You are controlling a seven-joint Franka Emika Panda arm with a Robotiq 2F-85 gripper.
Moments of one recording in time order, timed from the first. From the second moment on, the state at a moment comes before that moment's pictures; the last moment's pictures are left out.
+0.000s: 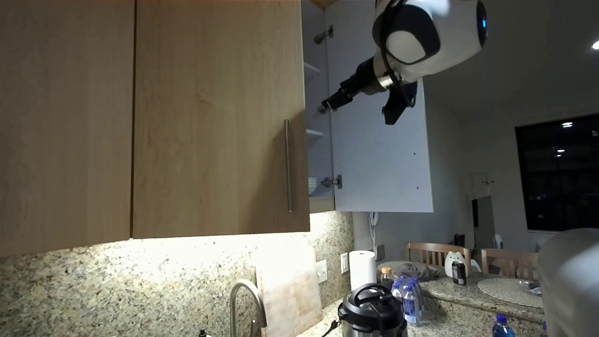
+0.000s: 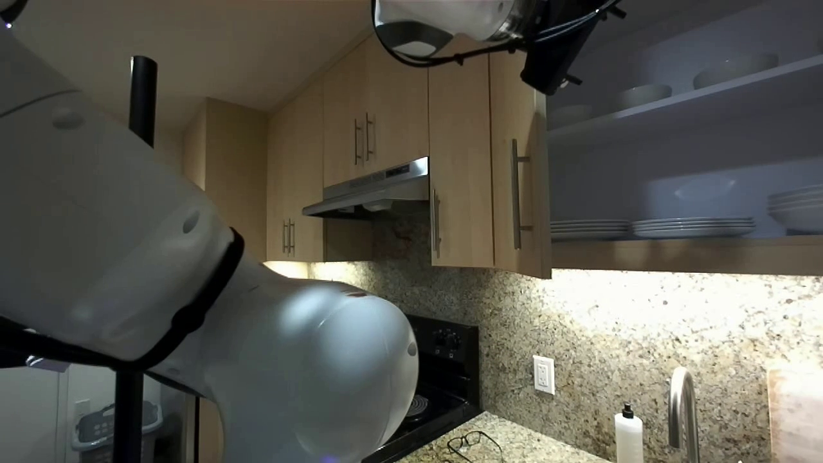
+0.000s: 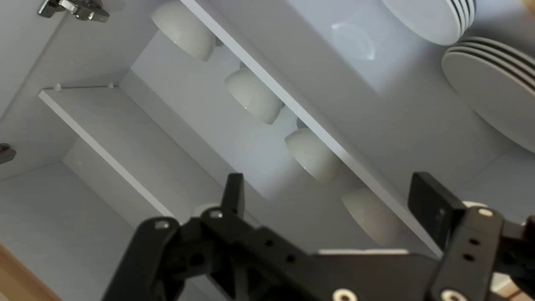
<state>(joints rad) 0.16 -0.89 0.02 -2.34 1.86 3.45 -2.60</state>
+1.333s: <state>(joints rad) 0.38 -0.74 -0.10 -2.25 1.80 3.45 -2.60</state>
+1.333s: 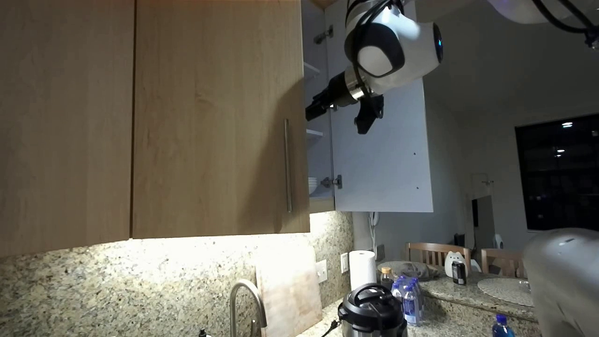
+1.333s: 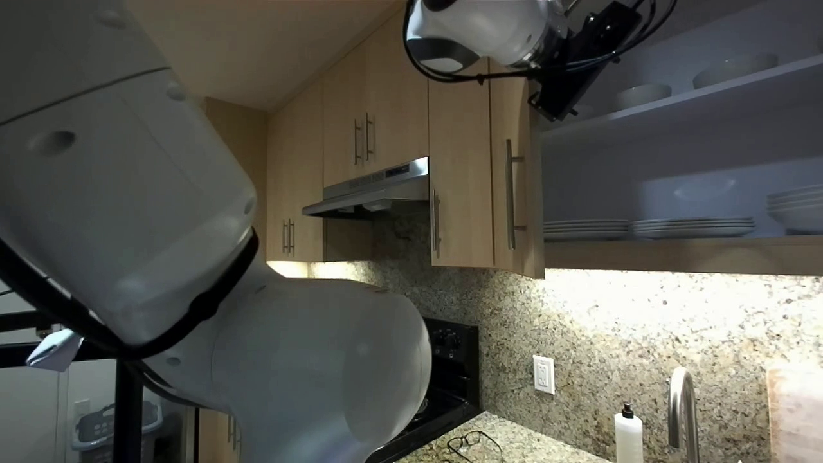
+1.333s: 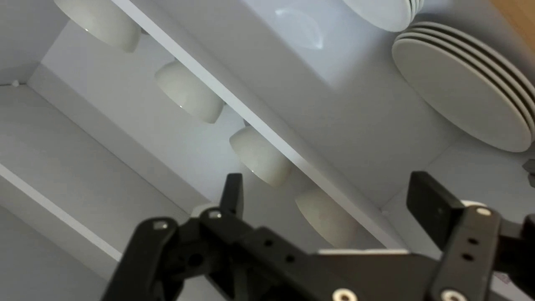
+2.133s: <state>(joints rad) 0.38 -0.90 0.06 -2.42 1.80 3.45 -2.58</state>
